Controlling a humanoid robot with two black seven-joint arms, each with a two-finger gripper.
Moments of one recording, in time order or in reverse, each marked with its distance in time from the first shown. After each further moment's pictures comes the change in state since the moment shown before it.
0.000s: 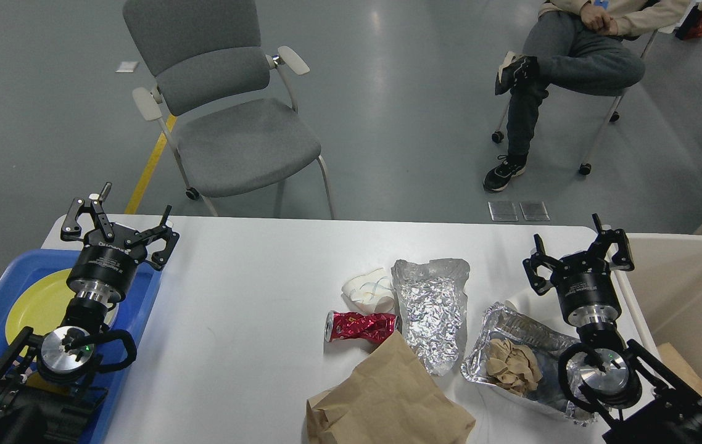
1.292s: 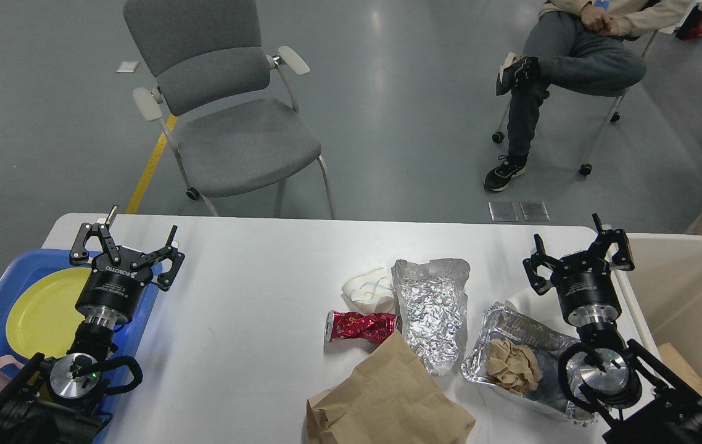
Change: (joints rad) left arm -0.034 -0.022 0.020 0.219 -0.010 -0.241 -0.050; right arm 0.001 0.000 0.000 0.000 0.000 0.000 0.000
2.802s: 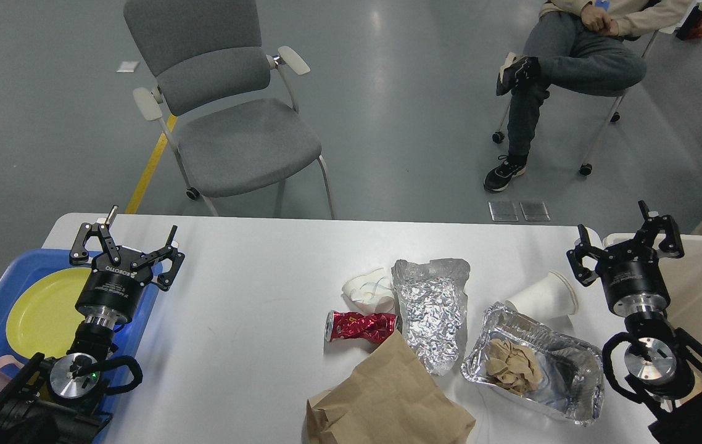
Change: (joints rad) left arm 0.000 0.000 0.000 0.000 0.000 0.001 0.000; right arm 0.019 -0.137 -0.014 -0.007 0.015 -0.021 -0.011
